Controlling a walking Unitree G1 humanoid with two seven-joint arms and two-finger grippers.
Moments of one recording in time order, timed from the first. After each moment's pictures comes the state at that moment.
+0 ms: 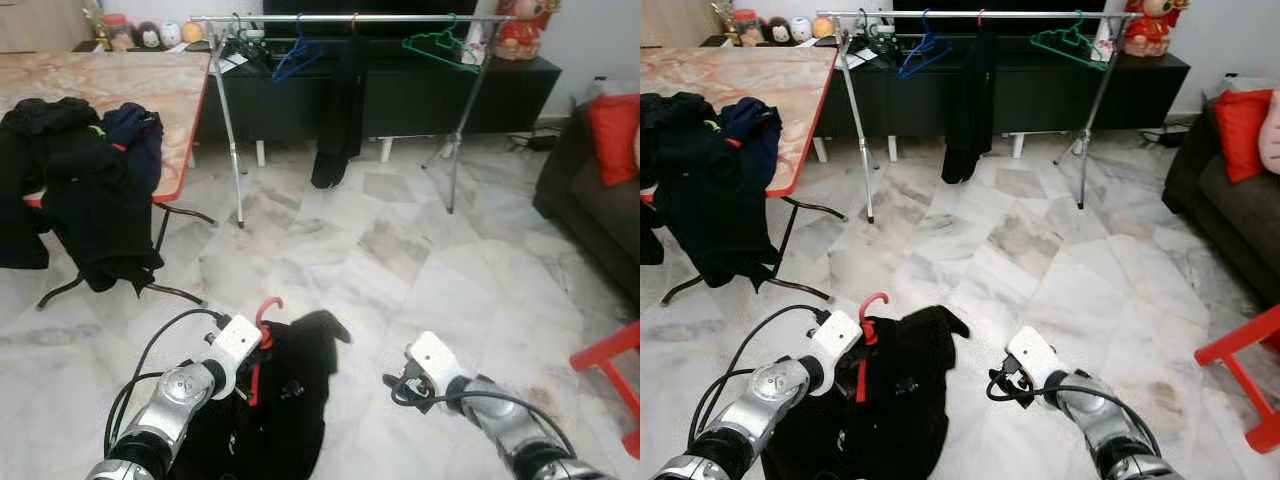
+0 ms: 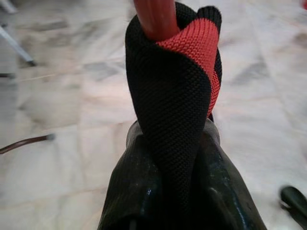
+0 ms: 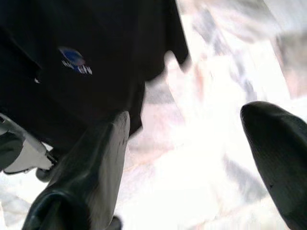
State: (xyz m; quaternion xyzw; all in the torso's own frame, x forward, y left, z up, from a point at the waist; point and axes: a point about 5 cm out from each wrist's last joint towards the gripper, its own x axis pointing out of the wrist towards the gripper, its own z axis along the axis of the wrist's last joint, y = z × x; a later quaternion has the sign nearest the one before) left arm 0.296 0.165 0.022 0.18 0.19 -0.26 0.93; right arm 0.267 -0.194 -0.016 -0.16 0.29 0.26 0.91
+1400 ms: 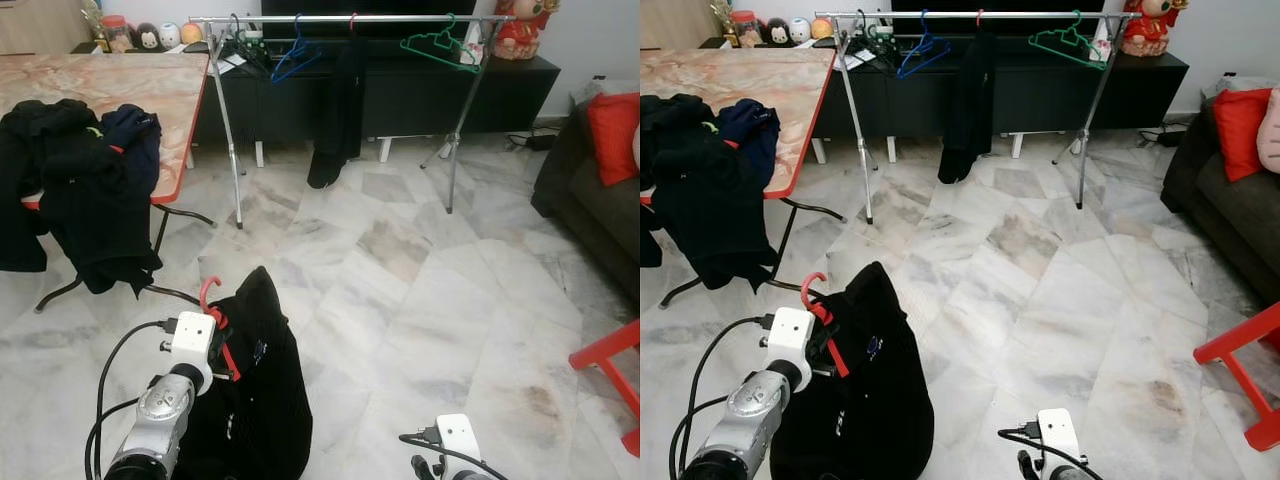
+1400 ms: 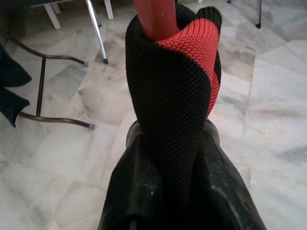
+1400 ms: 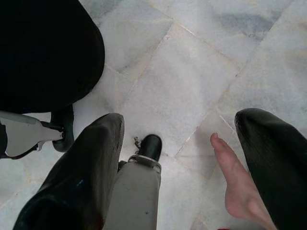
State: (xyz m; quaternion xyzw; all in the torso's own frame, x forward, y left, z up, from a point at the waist) left arm 0.290 0.191 0.027 0.06 0.13 -0.07 0.99; right arm 0.180 -0.195 -0.085 -0.02 0.48 0.02 0.87
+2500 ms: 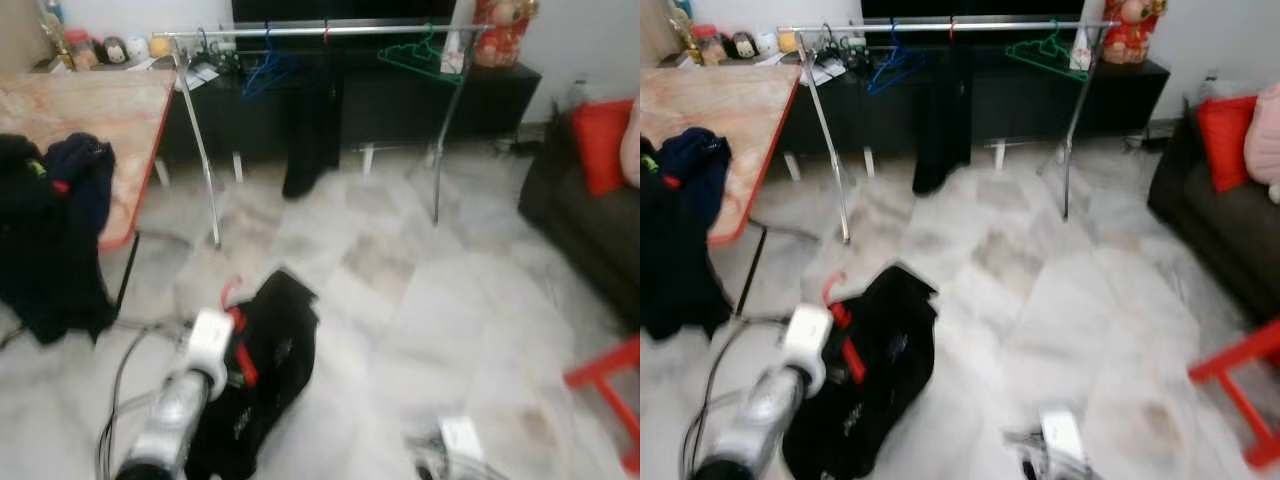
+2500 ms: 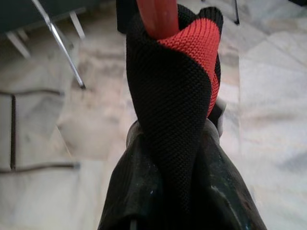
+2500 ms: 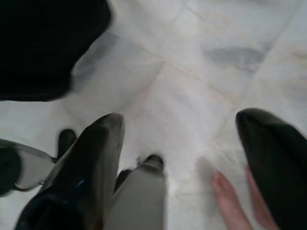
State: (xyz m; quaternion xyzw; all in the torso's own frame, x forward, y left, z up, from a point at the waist) left arm 0.286 0.186 0.025 0.09 0.13 -0.10 0.98; right arm 0.177 -0.186 -0.087 -0.02 0.48 0.04 0.88
